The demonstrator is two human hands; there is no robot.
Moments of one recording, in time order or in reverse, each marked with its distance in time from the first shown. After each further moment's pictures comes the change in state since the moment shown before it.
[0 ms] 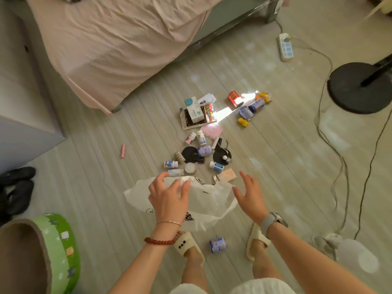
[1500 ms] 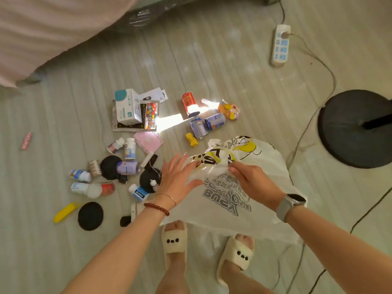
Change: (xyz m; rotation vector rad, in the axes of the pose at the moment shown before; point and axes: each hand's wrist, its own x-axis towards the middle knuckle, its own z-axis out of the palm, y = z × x) left_hand 0.234 0.247 0.400 0.094 -0.417 0.172; right_hand 0.398 0.194 -0.265 -0.310 -0.262 -0.568
